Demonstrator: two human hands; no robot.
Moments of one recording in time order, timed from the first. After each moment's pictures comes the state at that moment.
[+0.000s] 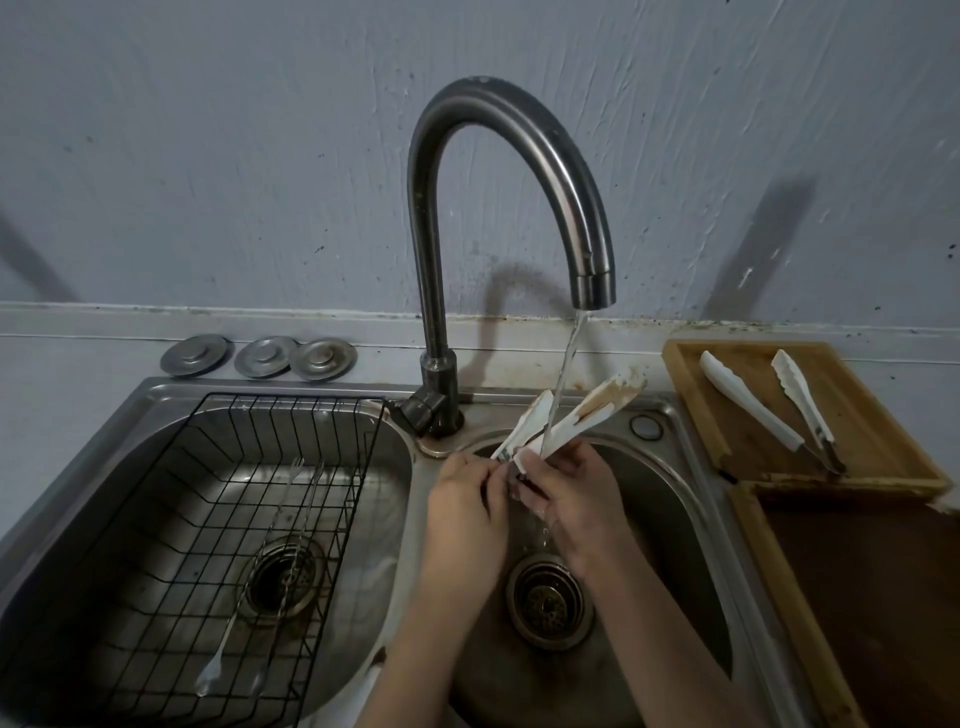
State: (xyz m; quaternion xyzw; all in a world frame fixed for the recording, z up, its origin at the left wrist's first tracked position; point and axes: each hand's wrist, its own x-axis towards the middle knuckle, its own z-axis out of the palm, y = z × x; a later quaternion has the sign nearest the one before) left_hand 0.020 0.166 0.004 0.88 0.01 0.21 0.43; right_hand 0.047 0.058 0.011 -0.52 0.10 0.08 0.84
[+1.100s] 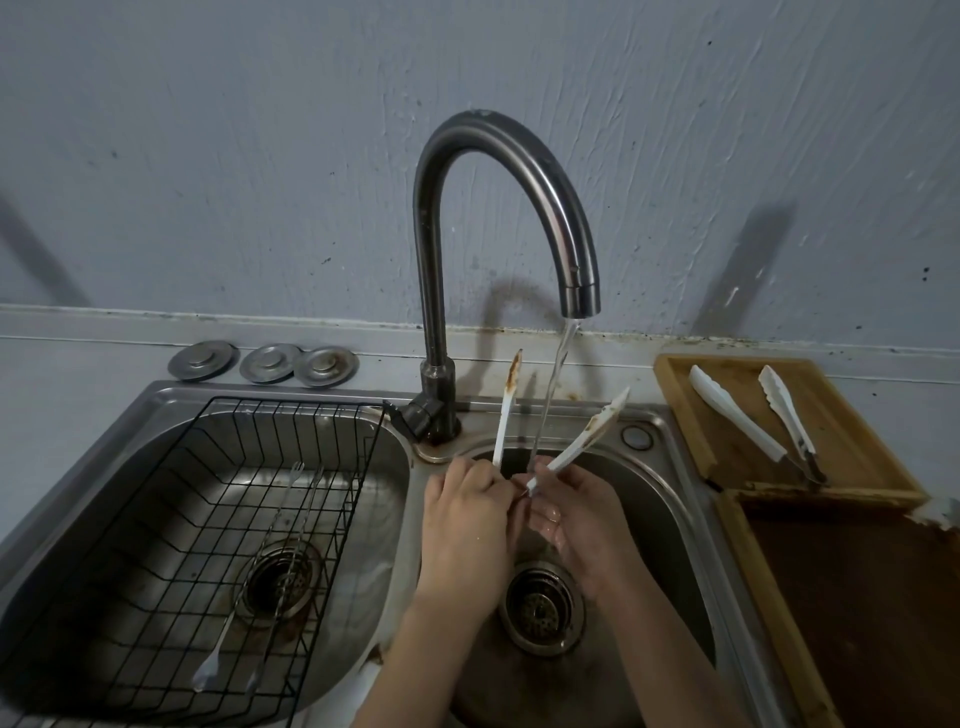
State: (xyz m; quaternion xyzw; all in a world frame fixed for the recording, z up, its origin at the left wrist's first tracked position) left_hand 0.002 0.161 0.016 0.95 -0.08 0.23 0.18; right_hand 0.031 0.045 0.014 -0.57 0.11 0.12 0.80
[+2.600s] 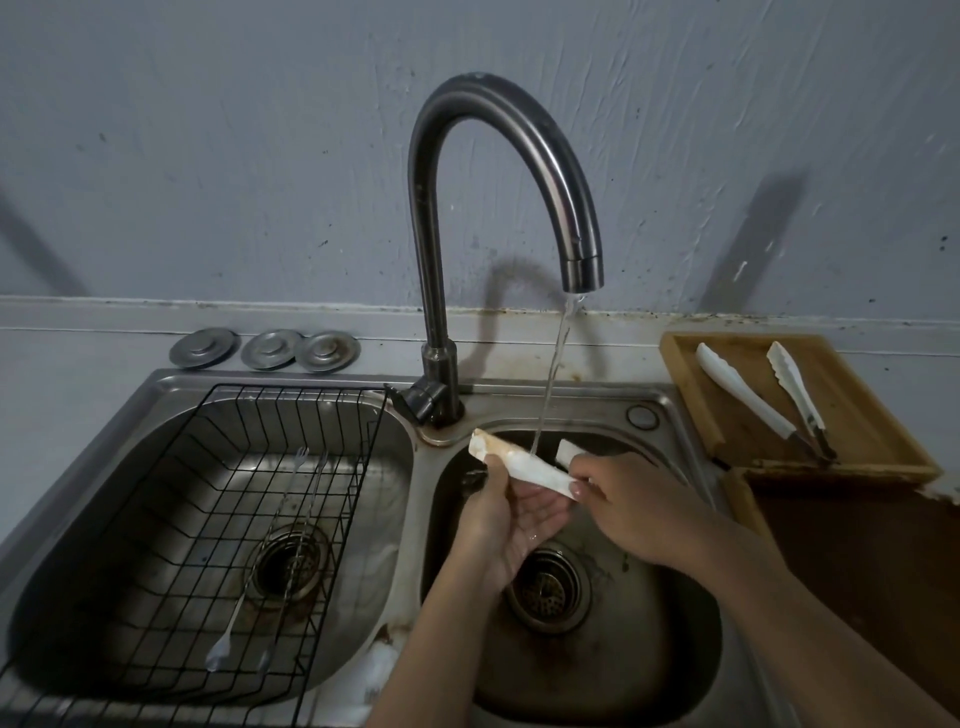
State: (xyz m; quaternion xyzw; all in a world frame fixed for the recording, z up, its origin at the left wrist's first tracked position) left_hand 0.022 0.139 -0.003 0.39 0.28 -0.18 0.86; right_hand 0.031 -0.002 0.054 -0.95 -0.20 0.12 0.19
